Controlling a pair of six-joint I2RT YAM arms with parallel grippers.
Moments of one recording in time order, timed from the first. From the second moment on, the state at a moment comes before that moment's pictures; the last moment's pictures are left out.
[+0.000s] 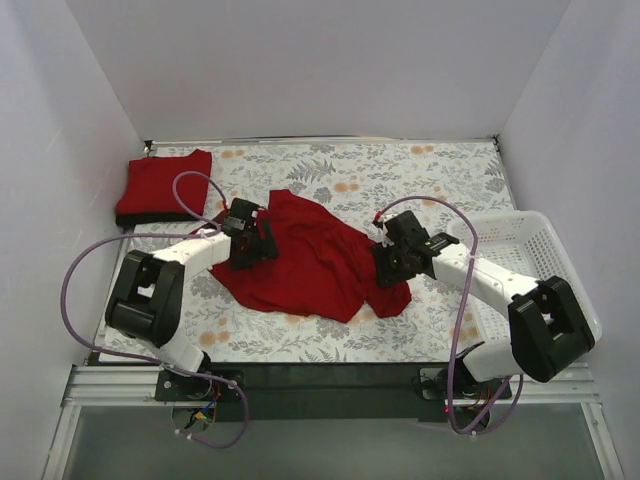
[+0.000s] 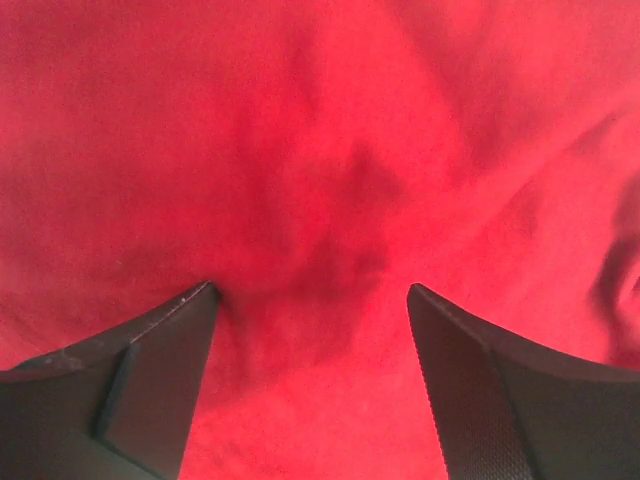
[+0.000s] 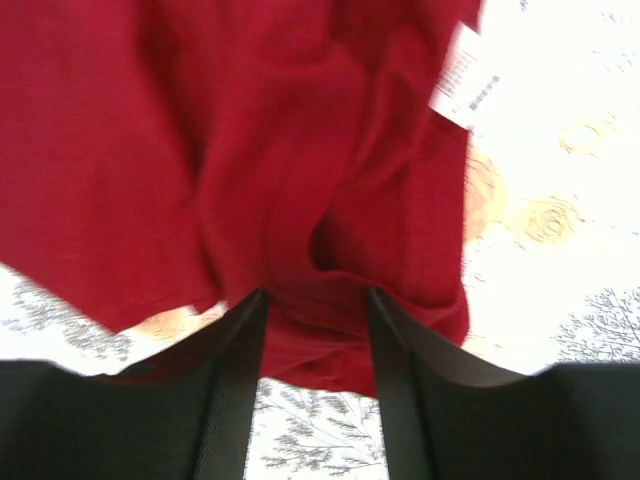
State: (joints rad) left arm -0.35 1.55 0.83 -0.34 -0.05 -0.60; right arm 0.60 1.37 0.84 -0.51 -0.08 0.23
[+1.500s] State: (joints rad) left arm -0.42 1.51 0.79 -0.41 -0.07 -0.81; right arm 0.39 1.11 0.75 -0.46 -0.20 0.27
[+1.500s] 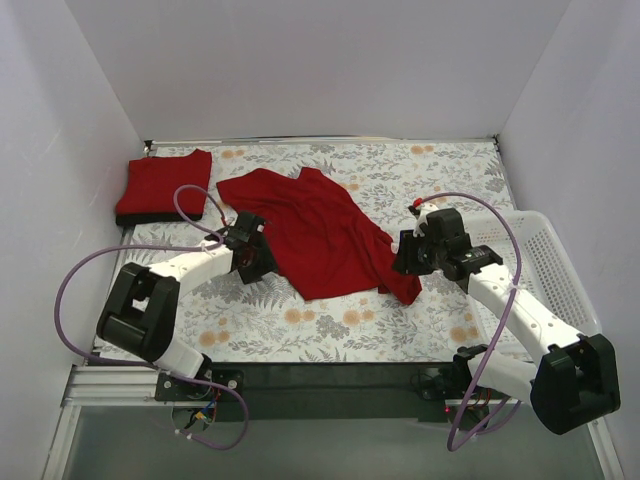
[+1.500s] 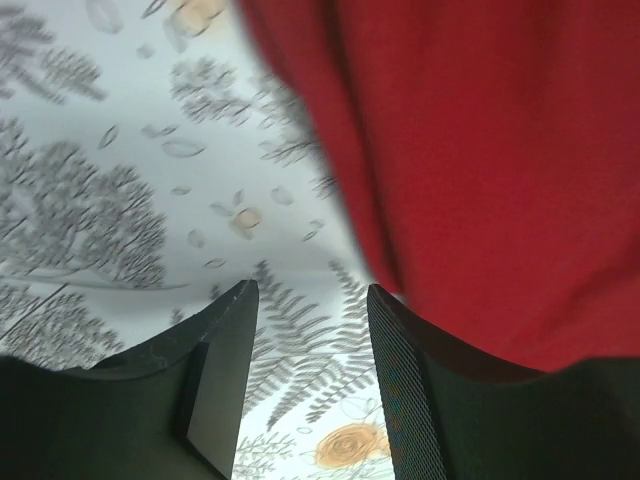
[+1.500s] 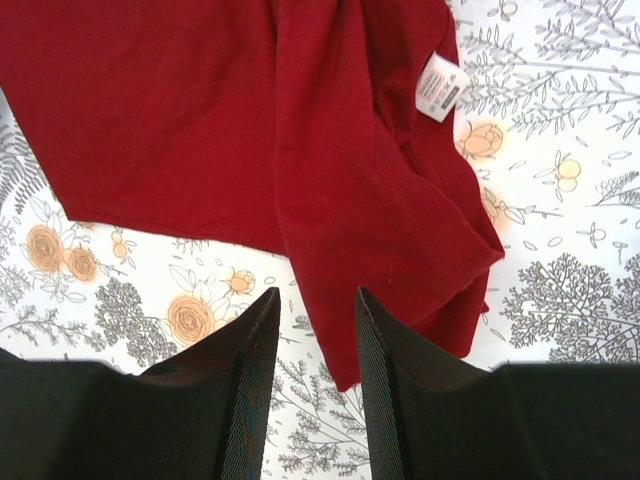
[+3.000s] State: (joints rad) left arm -0.51 1.40 1.23 -0.89 -0.36 -0.67; right arm 0.42 1.13 0.71 -0.46 -0.31 0.19
